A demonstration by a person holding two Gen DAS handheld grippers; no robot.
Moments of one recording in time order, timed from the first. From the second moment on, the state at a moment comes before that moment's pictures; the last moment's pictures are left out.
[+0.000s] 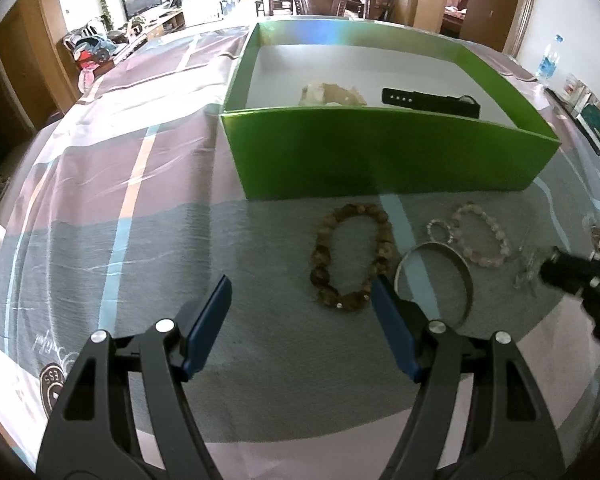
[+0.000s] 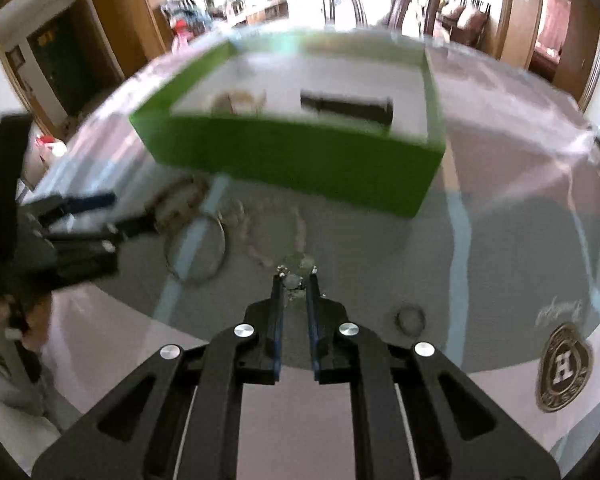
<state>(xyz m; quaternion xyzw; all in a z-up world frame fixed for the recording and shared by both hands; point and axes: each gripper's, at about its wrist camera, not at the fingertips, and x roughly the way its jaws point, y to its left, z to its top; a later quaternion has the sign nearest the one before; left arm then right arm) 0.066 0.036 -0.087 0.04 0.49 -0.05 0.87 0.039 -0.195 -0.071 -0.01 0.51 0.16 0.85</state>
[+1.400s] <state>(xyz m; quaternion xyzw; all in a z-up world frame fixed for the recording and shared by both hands) 0.064 0.023 -0.096 0.06 0.46 -0.04 0.89 0.058 -0.223 -0.089 0.02 0.47 0.10 0.88</state>
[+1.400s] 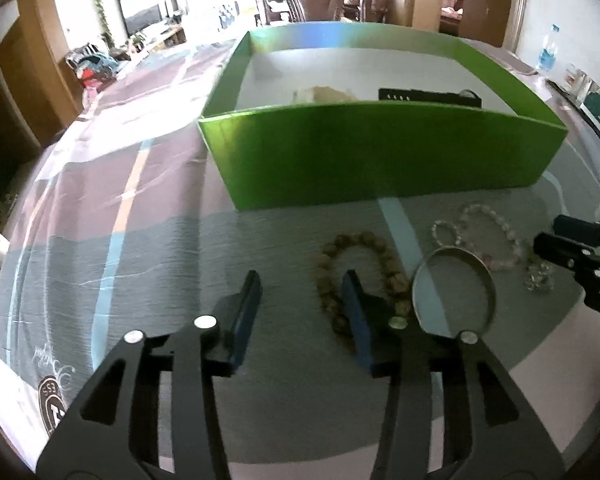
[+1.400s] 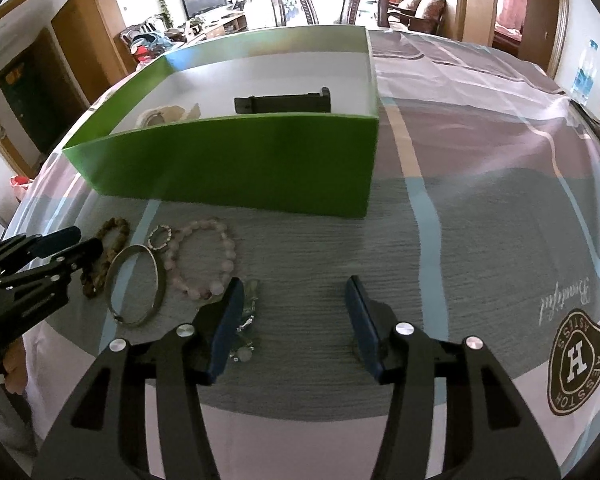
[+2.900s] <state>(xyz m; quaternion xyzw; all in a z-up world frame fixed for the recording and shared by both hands) 0.065 0.031 -0.098 0.05 0.44 -0.01 0.90 0.040 -0.183 -0.093 -0.06 0.46 0.15 0.87</state>
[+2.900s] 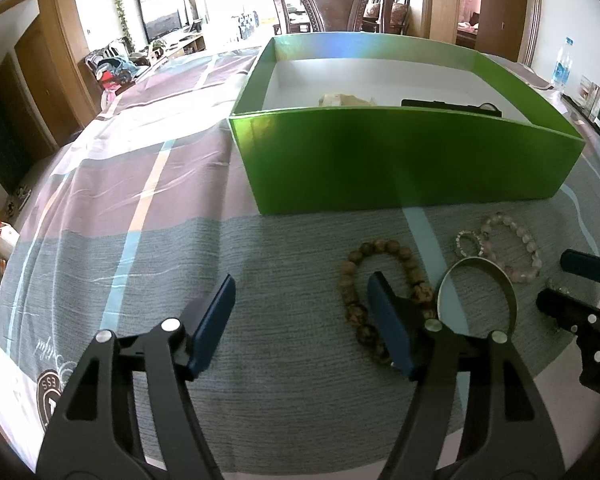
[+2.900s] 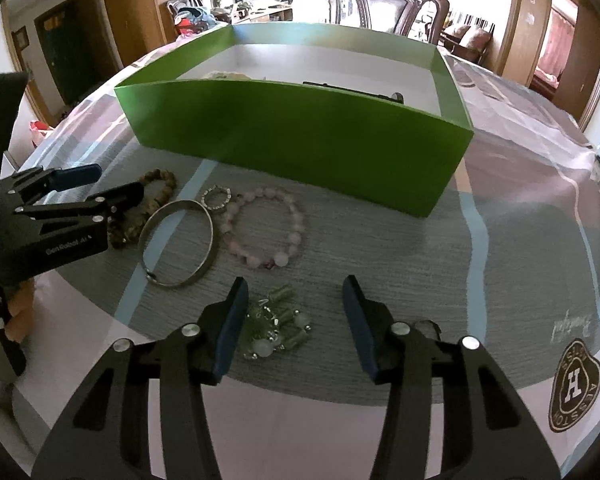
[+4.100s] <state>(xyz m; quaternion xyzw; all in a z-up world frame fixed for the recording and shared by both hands) 0.062 0.017 -0.097 0.06 0.44 -0.06 0.90 0.042 -0.183 -0.094 -0.06 0.46 0.14 0.88</state>
